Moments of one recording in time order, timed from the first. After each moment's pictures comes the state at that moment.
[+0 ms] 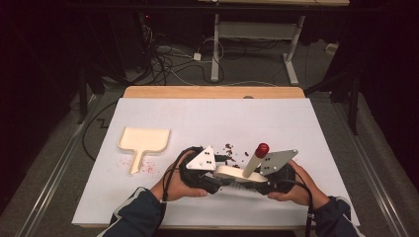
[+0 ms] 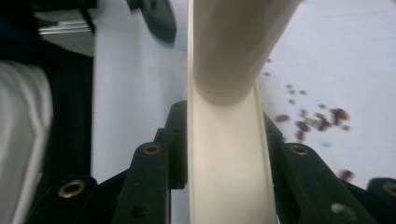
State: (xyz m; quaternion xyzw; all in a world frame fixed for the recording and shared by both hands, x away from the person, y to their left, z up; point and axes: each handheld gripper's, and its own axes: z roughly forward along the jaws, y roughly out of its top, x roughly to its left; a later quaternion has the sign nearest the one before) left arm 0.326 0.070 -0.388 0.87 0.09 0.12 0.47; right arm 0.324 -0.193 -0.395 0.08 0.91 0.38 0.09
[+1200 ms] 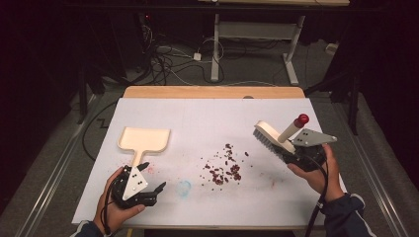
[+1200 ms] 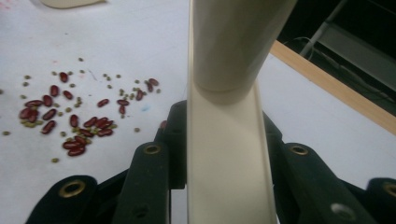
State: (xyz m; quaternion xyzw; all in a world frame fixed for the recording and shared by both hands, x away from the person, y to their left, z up) left arm 0.270 0.214 -0.453 0.84 0.28 0.28 0.37; right arm 0.355 -0.260 -0.379 0.30 0.83 0.37 0.28
